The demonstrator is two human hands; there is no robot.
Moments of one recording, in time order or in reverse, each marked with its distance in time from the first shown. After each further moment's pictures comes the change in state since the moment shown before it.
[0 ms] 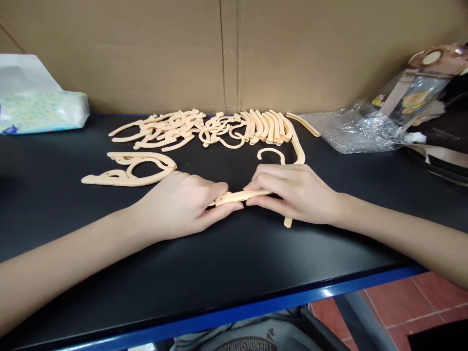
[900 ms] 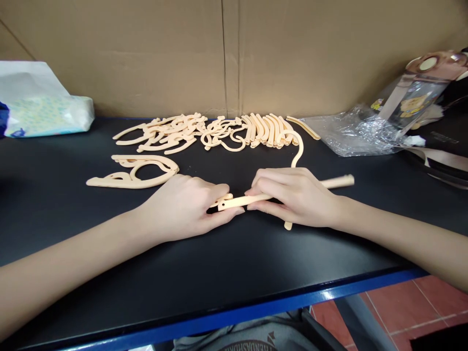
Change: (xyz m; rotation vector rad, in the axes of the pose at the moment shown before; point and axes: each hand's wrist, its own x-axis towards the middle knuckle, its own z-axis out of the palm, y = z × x) left_hand -0.001 -0.005 0.010 0.015 0.179 0.080; right_hand 0.001 -0.001 0.000 -0.035 -0.015 -0.046
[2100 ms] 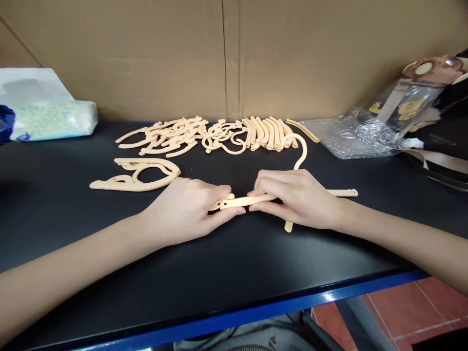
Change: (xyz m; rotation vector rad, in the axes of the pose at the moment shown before) left_hand 0.001 0.005 -0.005 -0.043 -0.030 -0.081; right_hand 0.000 0.001 -0.002 0.090 -0.028 0.067
